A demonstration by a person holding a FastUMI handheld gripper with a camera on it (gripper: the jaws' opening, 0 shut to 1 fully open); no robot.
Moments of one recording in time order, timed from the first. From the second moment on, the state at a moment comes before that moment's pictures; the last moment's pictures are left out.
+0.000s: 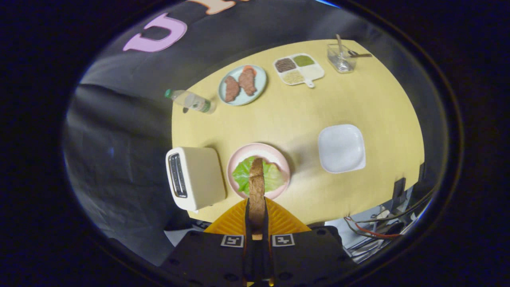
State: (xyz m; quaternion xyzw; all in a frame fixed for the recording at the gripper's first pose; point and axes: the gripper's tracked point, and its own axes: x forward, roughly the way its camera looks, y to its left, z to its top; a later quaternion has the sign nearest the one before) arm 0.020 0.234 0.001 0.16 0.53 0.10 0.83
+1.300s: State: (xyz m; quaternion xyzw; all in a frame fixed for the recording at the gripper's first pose) arm 0.143 0.060 -0.152 0.09 0.48 0.17 0.86
